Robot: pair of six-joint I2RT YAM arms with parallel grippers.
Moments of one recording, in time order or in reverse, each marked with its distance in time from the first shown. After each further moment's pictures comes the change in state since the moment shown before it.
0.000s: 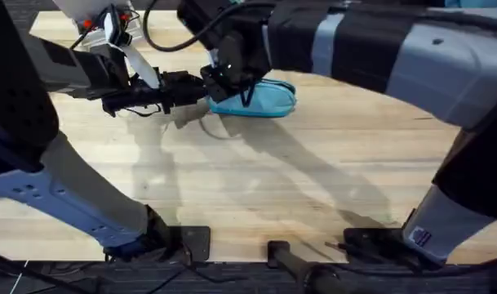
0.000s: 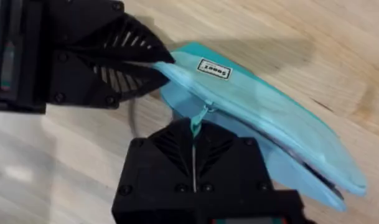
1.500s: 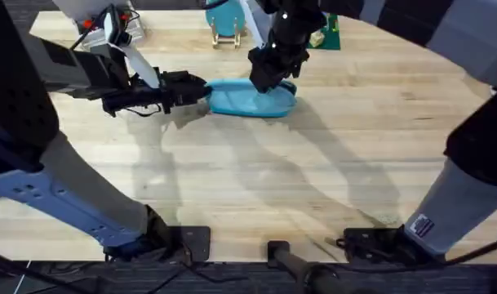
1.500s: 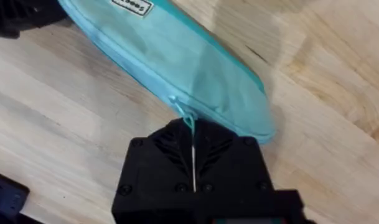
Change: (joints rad) left arm 0.000 0.000 0.000 -0.001 0.006 -0.003; right arm -0.238 0.000 0.113 -0.370 -0.178 -0.302
